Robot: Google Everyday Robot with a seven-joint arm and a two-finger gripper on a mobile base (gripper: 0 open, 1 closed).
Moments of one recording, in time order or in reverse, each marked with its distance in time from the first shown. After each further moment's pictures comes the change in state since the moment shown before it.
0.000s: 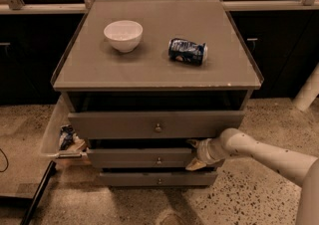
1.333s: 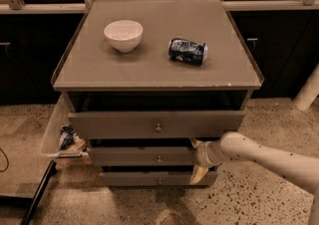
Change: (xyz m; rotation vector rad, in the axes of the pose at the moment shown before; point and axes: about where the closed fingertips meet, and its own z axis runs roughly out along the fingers) arm -0.019 0.010 -0.018 0.027 0.004 -0.058
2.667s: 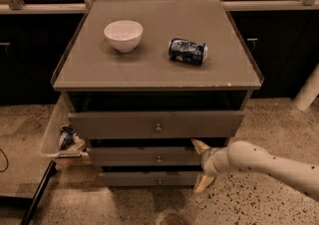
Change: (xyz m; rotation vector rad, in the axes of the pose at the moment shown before) arm -0.023 0.033 -0.046 0.033 0.012 0.008
